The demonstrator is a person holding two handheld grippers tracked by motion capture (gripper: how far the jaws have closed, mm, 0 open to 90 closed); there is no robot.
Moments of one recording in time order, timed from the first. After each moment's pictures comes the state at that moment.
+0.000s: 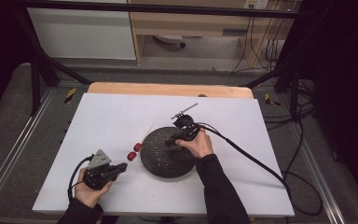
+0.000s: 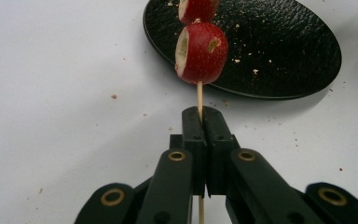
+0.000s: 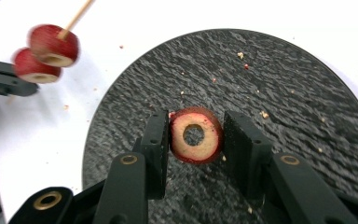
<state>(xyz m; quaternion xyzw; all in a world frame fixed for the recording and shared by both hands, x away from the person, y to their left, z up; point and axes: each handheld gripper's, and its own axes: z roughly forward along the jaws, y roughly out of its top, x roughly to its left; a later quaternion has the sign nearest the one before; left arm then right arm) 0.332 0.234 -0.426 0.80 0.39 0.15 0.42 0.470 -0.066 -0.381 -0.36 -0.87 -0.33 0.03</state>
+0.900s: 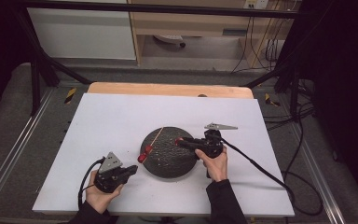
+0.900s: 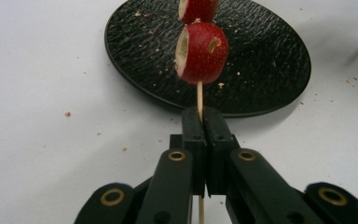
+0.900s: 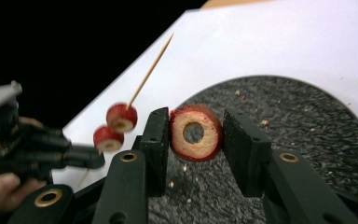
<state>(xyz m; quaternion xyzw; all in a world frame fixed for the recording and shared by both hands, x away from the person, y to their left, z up) 0.324 0.201 -0.426 0.80 0.38 0.15 0.44 0.415 -0.135 -0.401 -0.42 -0.71 -0.57 0.03</state>
